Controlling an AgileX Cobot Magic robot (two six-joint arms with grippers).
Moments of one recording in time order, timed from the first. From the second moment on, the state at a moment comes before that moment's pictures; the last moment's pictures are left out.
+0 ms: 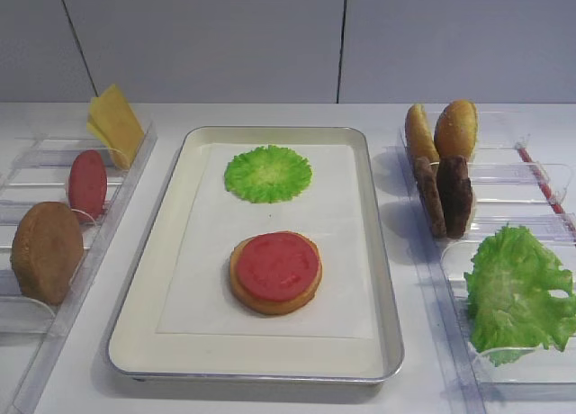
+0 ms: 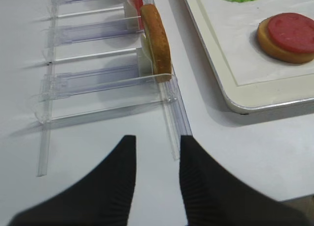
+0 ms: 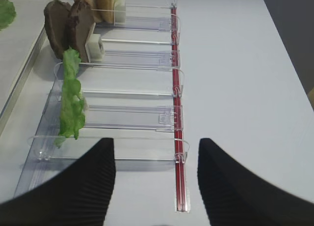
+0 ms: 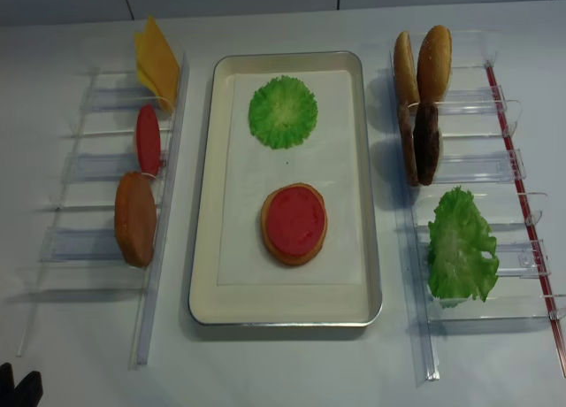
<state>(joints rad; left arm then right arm) -0.10 -0.02 -0.49 -0.06 1.19 0.04 -0.11 -0.02 -0.47 0.09 1.14 -0.13</state>
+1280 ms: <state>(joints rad) -0.10 -0.02 -0.48 -0.06 1.19 0.04 -0.11 -0.02 -0.47 0.09 1.14 -0.13</state>
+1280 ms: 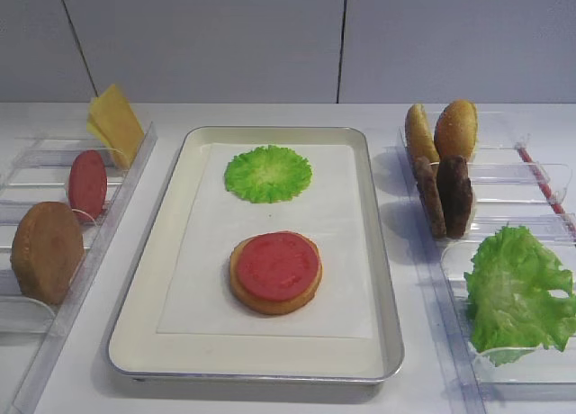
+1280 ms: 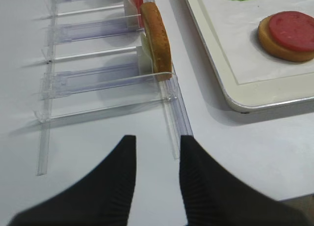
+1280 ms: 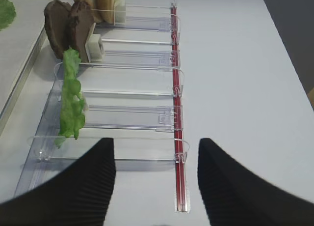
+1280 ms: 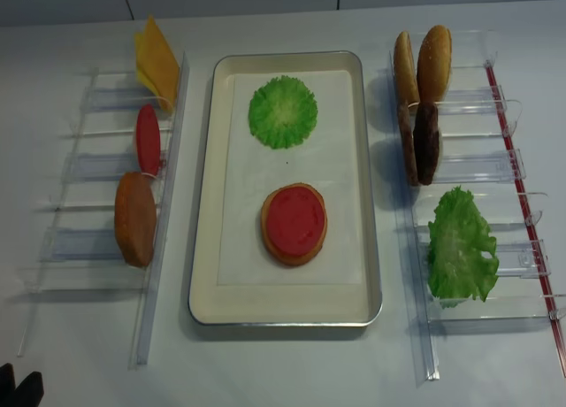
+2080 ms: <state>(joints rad) -0.10 -0.02 -0.48 -0.06 1.19 0.04 -0.11 -0.02 -0.47 0.09 1.14 -0.13</state>
